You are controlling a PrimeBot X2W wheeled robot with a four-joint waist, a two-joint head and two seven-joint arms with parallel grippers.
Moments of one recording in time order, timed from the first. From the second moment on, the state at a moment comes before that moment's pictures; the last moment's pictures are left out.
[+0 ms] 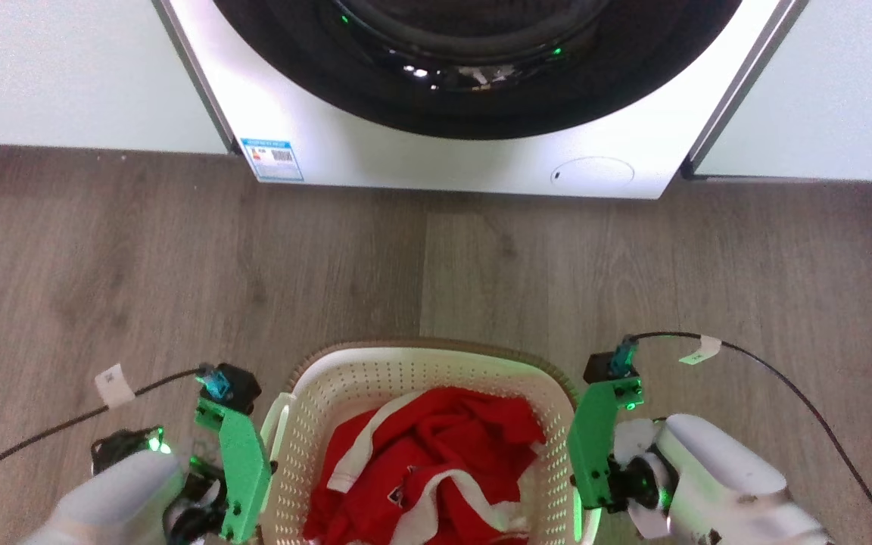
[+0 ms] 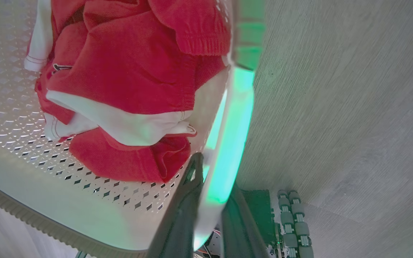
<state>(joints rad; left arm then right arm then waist) -0.57 0.44 -1.28 0.71 -1.04 -0.11 0.26 -0.50 -0.10 0.71 0.85 0.77 0.11 0.66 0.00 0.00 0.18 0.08</state>
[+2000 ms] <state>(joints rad) -0.52 0.45 -1.29 0.70 -1.06 -0.11 0.28 -0.44 -0.10 0.68 0.79 0.73 0.11 0.71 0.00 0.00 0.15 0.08</state>
